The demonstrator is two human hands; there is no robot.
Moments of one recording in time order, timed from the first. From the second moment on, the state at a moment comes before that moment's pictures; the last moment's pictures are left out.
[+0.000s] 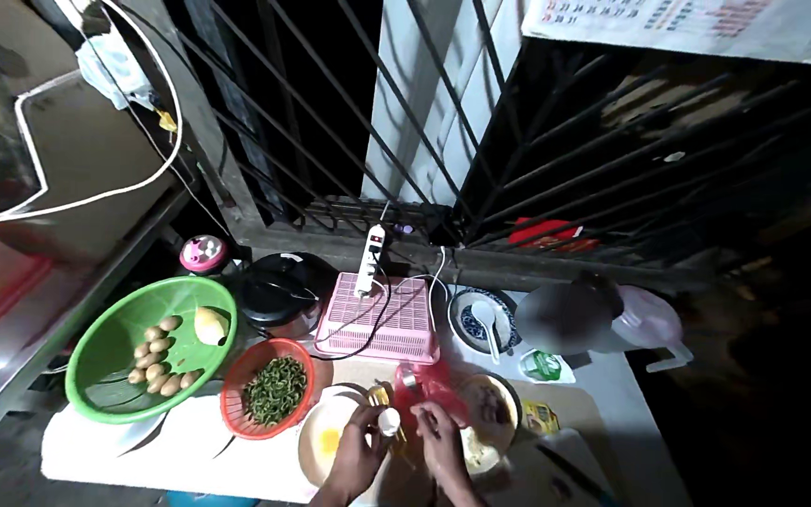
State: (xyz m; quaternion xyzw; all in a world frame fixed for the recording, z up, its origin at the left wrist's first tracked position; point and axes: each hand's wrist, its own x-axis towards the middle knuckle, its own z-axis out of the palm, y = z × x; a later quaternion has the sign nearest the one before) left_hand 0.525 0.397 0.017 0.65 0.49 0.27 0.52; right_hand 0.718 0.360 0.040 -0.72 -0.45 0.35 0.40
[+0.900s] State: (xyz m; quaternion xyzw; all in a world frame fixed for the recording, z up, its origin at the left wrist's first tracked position) left_hand 0.659 0.469 -0.009 0.75 0.61 -0.11 0.25; right_hand 0.802 0.391 0.033 -0.72 -0.53 0.41 0.19
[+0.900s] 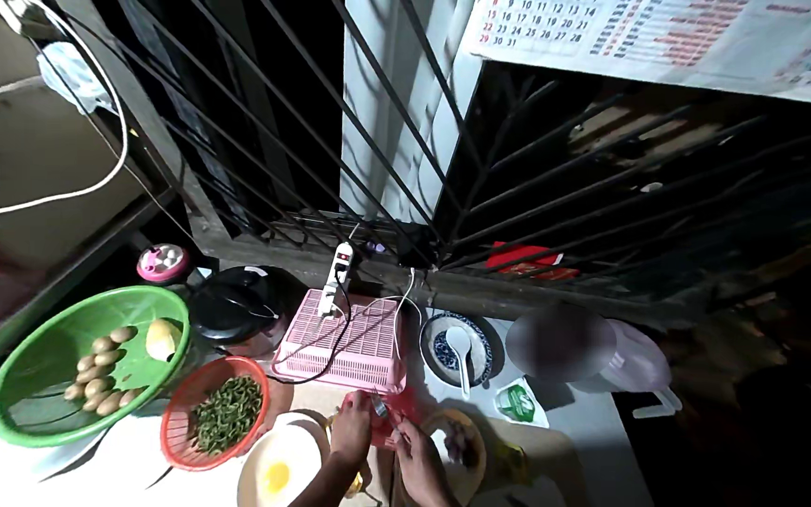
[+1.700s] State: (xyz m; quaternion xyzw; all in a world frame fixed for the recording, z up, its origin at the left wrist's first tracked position) left_hand 0.621 0.464 -0.031 0.76 0.48 0.03 0.44; right_hand 0.813 0.376 0.033 -0.77 -0.51 0.37 0.11
